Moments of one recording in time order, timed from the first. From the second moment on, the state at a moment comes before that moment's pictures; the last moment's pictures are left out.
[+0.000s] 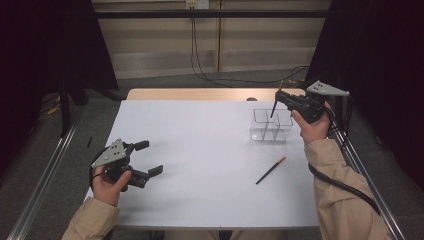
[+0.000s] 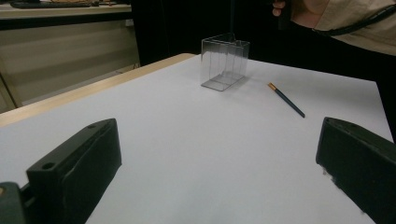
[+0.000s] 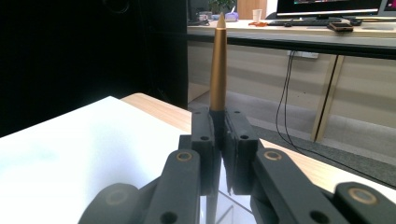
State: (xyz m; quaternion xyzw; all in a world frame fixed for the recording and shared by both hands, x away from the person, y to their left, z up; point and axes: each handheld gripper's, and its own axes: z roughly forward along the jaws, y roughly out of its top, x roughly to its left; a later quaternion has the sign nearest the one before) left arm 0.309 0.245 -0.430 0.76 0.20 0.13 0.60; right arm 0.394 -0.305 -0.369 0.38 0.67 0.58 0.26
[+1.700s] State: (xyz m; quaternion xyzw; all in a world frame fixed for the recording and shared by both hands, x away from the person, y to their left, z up) left arm 0.309 0.244 -0.431 0.76 0.20 0.13 0.60; right arm 0.385 -0.331 -0.384 0.40 0.68 0.55 0.27
